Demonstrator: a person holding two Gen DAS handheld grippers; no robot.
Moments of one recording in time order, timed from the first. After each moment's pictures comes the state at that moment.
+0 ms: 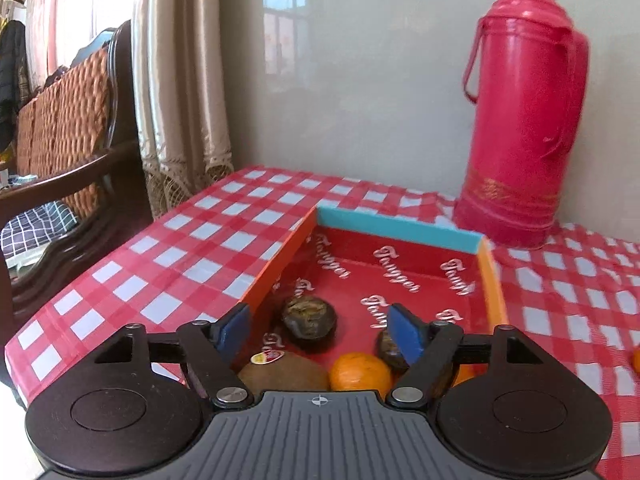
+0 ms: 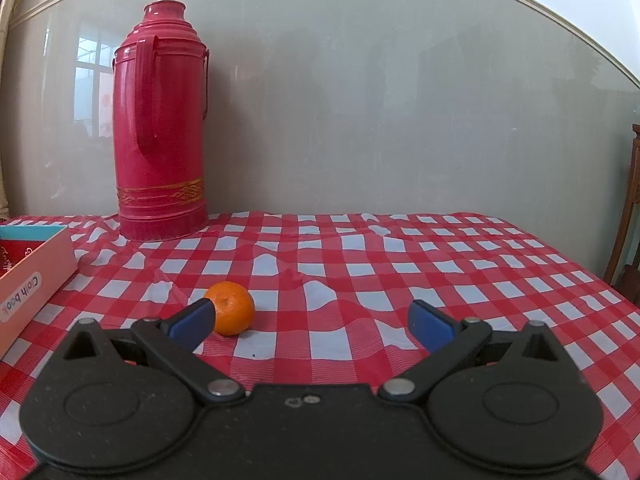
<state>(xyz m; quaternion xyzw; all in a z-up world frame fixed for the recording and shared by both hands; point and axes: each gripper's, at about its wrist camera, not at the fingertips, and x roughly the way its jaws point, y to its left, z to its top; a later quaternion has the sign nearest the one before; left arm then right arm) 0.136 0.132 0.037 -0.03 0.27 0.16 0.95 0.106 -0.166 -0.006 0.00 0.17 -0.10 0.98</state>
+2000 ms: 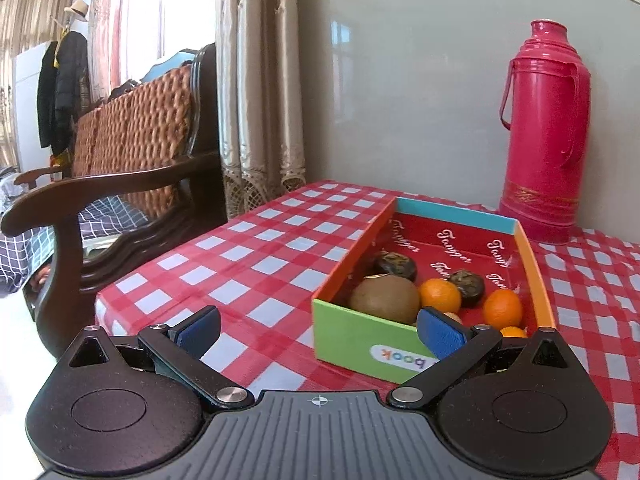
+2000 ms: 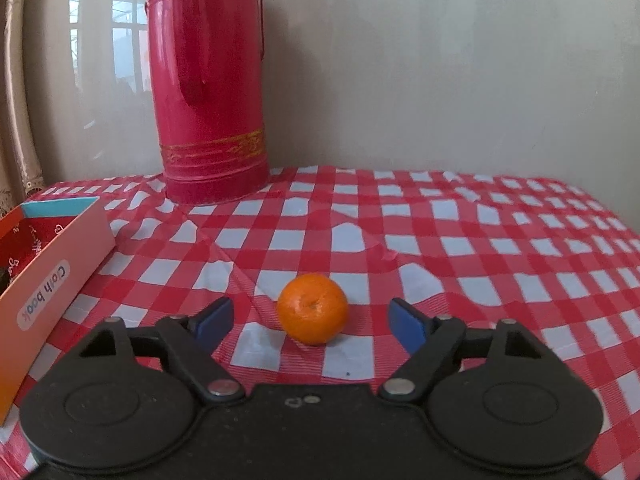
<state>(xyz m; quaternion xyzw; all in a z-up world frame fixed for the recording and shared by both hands) 0.016 0.154 0.018 -0.03 0.21 0.23 0.95 0.173 -0.143 -0.012 0.01 0.27 -0.01 0.96</state>
